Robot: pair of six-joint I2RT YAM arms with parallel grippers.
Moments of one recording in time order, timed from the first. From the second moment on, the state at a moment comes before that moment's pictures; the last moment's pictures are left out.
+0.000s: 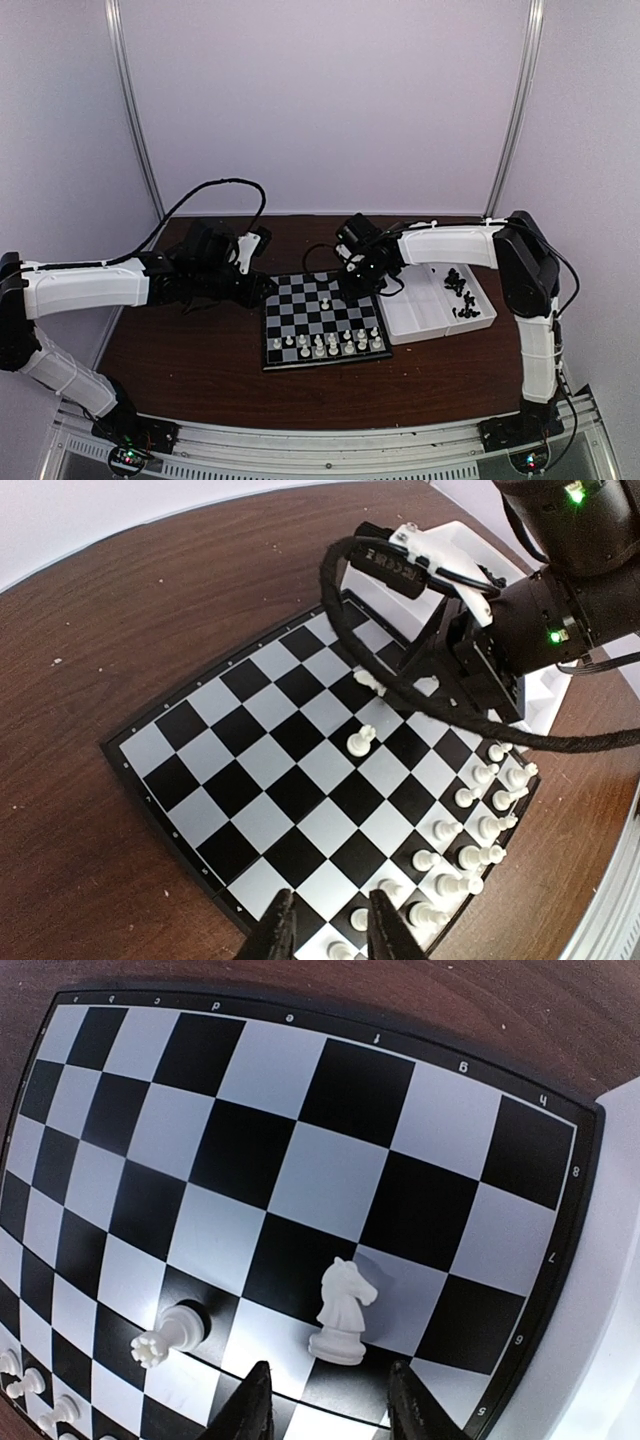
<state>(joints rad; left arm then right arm) -0.77 1.38 0.89 -0.15 0.08 -0.24 0.76 2.10 1.59 -0.59 0.02 0.34</state>
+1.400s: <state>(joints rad) -0.77 1.37 0.90 -0.19 0.08 -0.24 0.74 2.06 1.52 -0.54 0.02 0.30</state>
